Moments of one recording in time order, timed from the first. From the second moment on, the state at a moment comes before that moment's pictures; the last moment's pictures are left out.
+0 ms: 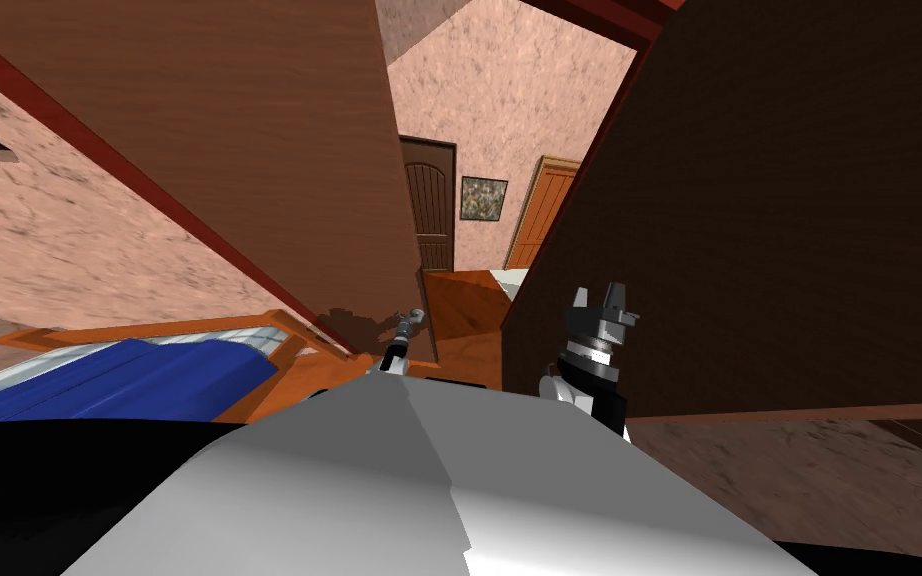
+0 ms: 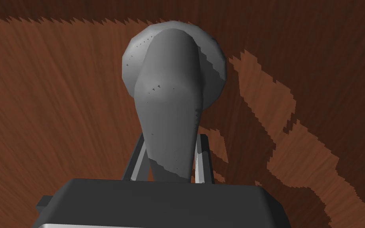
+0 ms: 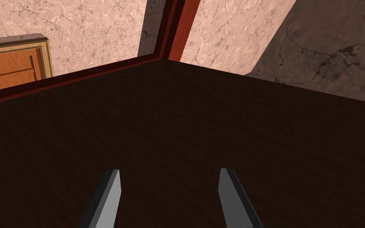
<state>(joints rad) -0.13 0.17 -0.04 -0.60 0.30 -0.81 -0.02</state>
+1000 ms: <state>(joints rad) -0.11 0.24 -0.07 -0.61 0.29 -0.84 0.06</state>
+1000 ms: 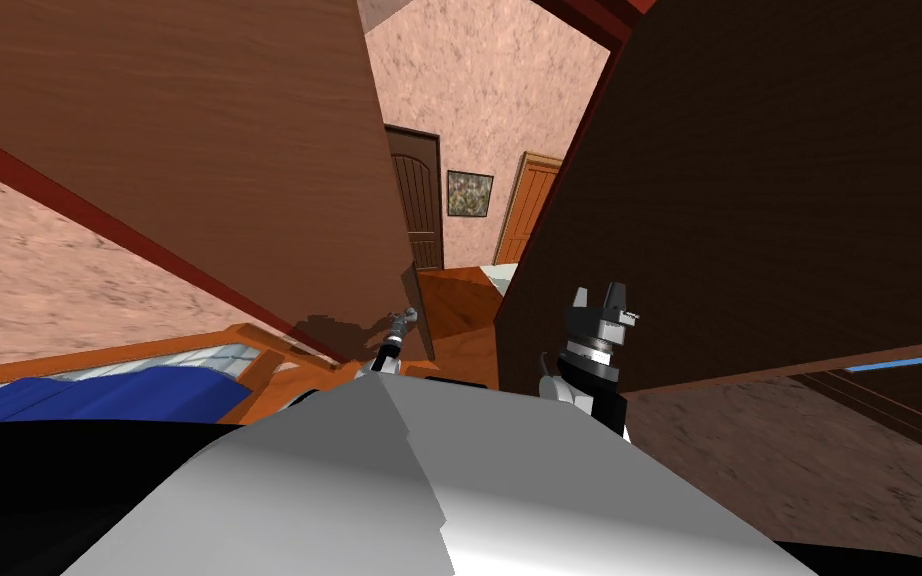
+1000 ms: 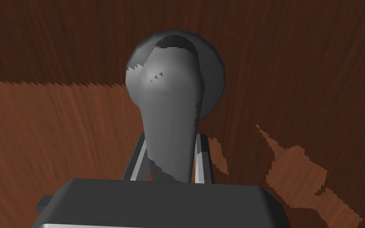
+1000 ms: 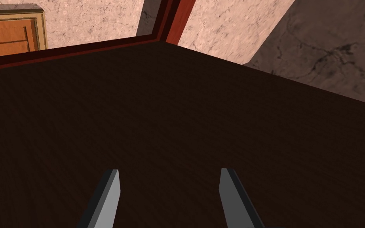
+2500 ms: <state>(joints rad) 0.01 0.43 -0.14 -0.57 0.29 -0.98 0.27</state>
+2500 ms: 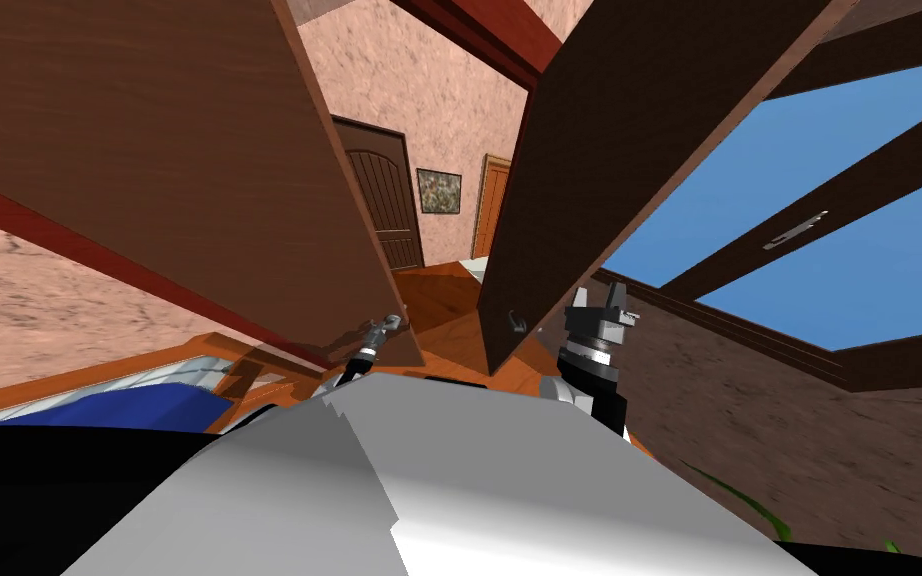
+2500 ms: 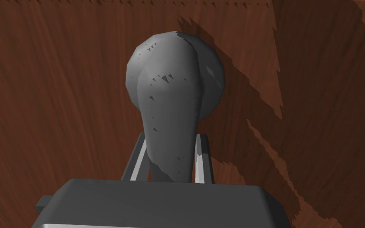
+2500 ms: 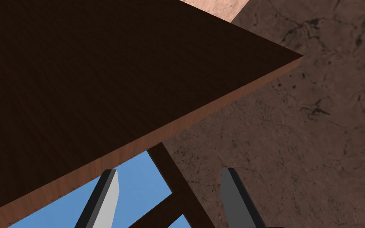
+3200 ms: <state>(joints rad) 0.07 0.49 -0.22 -0.57 0.27 -1.08 0.34</state>
